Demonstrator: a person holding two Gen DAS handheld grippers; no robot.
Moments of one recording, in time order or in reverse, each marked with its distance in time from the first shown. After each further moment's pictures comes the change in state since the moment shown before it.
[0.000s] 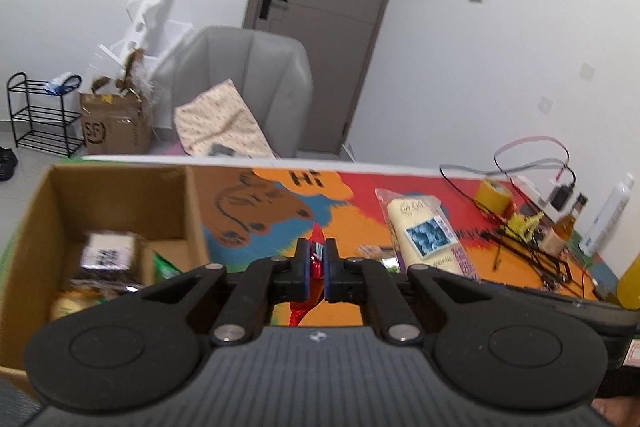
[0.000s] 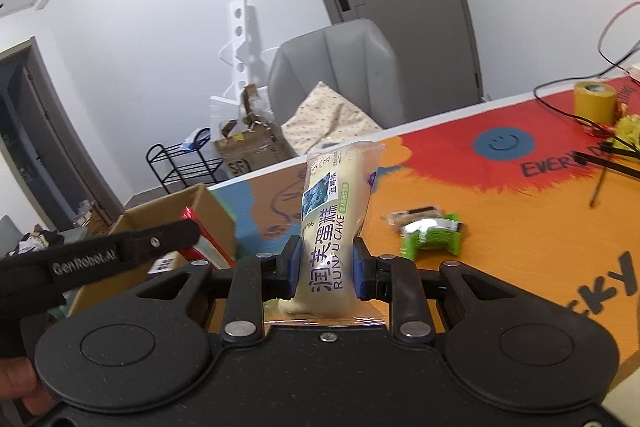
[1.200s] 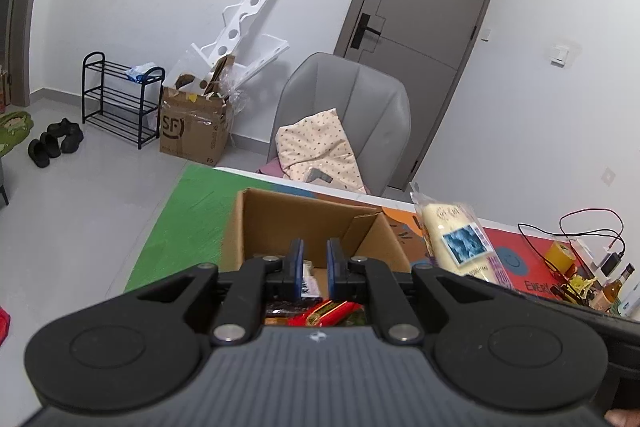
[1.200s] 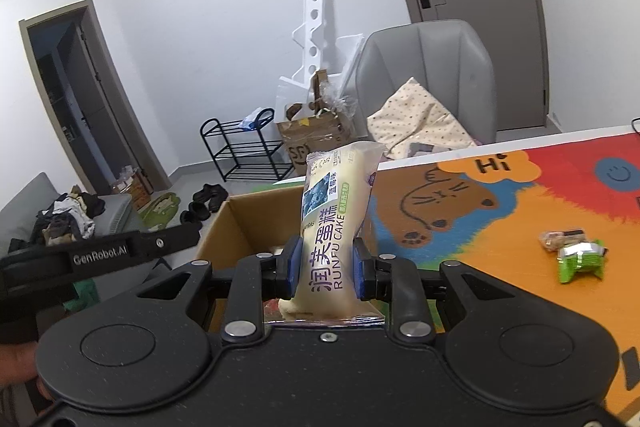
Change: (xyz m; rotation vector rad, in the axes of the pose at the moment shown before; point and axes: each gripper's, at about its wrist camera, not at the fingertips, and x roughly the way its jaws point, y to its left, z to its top) left arm -0.052 0.137 0.018 -0.165 -0.061 0.150; right arm 0.040 0.129 0.003 -0.117 0.035 0.131
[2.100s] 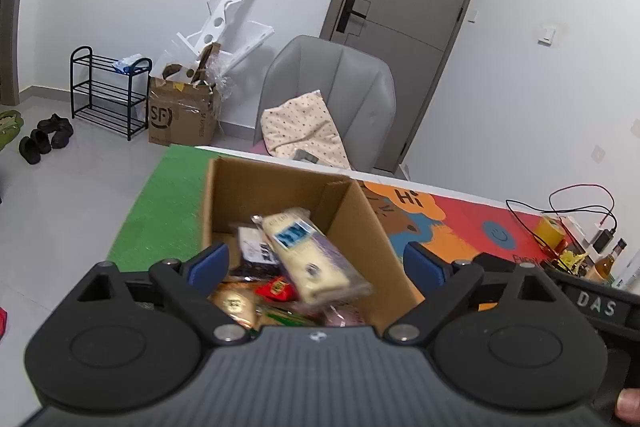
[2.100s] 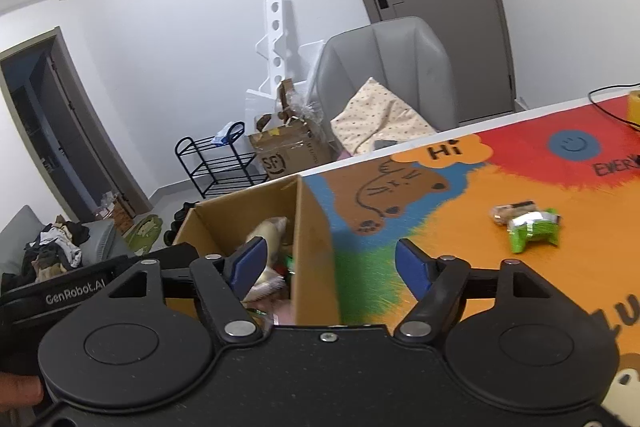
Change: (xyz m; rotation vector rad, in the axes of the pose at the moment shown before) left arm -0.005 -0.025 -0.025 0.034 0.043 -0.028; right arm -0.040 -0.041 -0.018 0.104 -0.034 -0.096
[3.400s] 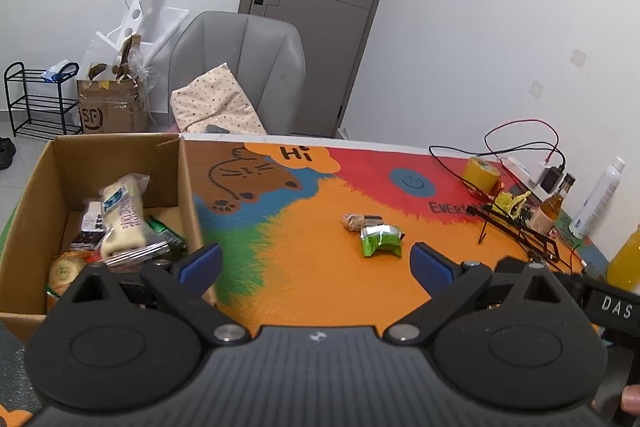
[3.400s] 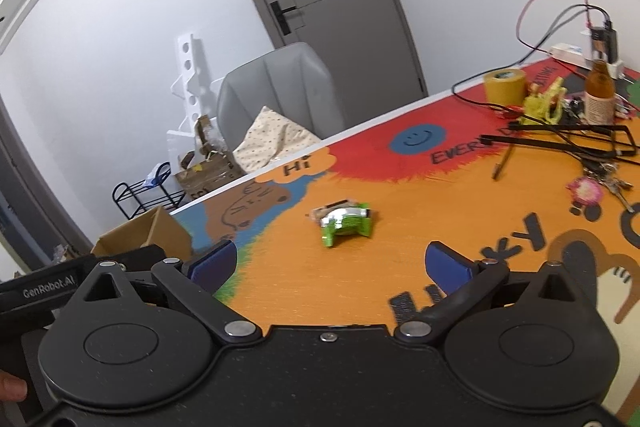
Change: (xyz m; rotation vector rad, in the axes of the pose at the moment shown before) left arm 0.022 -0.130 -0.037 0.146 0.074 -0.131; right arm -0.076 -0.136 -0.019 0.159 -0.072 -0.179
